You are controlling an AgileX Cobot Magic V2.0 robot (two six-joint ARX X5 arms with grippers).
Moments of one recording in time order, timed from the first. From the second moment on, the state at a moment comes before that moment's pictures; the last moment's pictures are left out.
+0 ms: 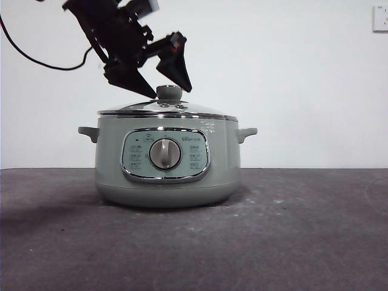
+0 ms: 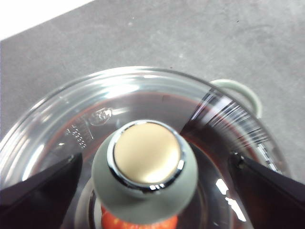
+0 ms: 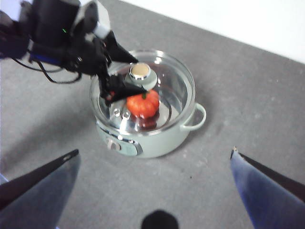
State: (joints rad) left arm -0.43 1.74 1.46 -0.32 0.23 0.15; right arm 0.52 1.16 1.78 -1.19 -0.08 -0.06
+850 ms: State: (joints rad) left arm -0.43 1.08 1.46 -1.09 0.24 0.14; right arm 0.52 1.19 1.78 -1.35 -0.29 -0.06
